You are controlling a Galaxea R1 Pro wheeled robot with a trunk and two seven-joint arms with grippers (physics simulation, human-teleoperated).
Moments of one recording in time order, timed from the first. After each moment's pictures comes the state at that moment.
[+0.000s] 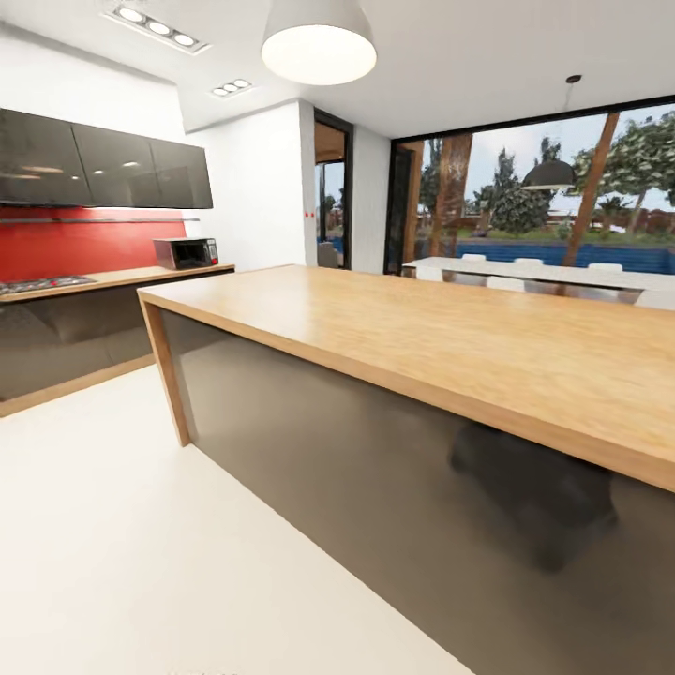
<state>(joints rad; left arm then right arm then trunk) 0.04 -0.02 0.22 -0.28 0.00 -0.10 0.00 -0.03 -0.08 0.01 -0.28 0.00 -0.15 0.00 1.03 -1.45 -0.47</state>
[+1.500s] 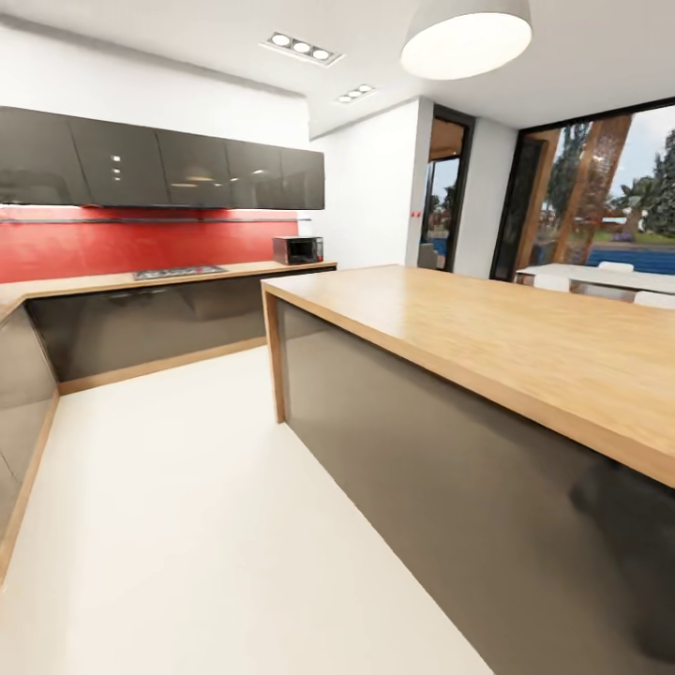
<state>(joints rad) 0.04 -0.02 0.23 -0.28 0.00 -0.10 0.00 -0.03 -0.08 0.01 -0.28 0.00 -0.15 0.00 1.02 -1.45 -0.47</state>
